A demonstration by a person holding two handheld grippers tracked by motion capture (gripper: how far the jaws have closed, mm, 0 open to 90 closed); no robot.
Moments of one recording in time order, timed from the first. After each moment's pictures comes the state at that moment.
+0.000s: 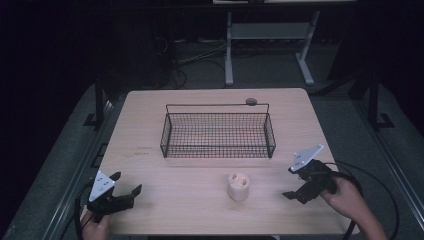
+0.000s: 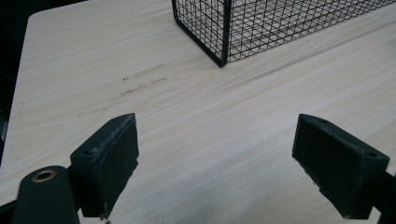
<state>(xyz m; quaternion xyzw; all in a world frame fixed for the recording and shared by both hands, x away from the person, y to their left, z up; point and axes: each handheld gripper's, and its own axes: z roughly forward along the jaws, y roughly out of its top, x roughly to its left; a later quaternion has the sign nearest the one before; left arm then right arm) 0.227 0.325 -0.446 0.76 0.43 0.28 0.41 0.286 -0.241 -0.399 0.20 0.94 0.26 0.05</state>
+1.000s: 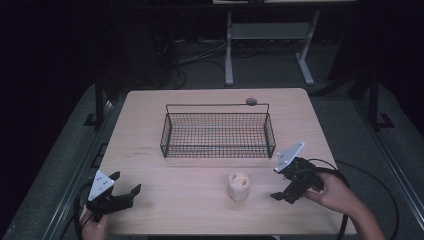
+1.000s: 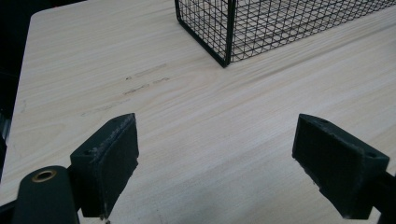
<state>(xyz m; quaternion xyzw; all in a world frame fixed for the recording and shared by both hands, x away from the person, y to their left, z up) 0.228 0.327 -0.446 0.76 0.43 0.28 0.40 0.291 -0.202 -0.389 0.15 0.96 0.25 0.03</state>
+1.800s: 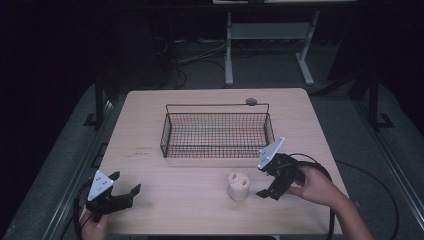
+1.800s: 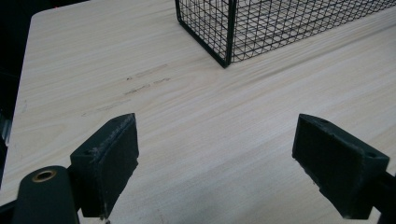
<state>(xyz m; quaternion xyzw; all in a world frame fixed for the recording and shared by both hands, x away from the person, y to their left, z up) 0.228 0.329 -0.445 0.76 0.43 0.28 0.41 0.304 -0.161 -0.384 0.11 0.96 0.25 0.00</state>
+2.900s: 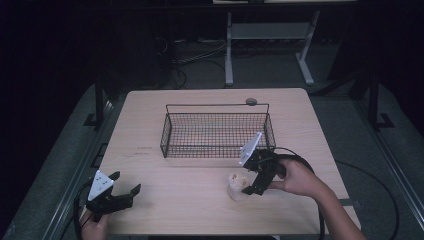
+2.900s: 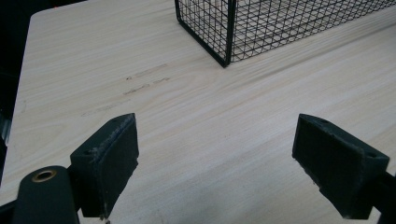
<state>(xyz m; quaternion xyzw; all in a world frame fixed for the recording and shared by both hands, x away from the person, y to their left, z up) 0.228 0.328 -0.445 0.76 0.43 0.28 0.41 0.320 -0.118 -0.382 0.08 0.97 0.23 -0.02</state>
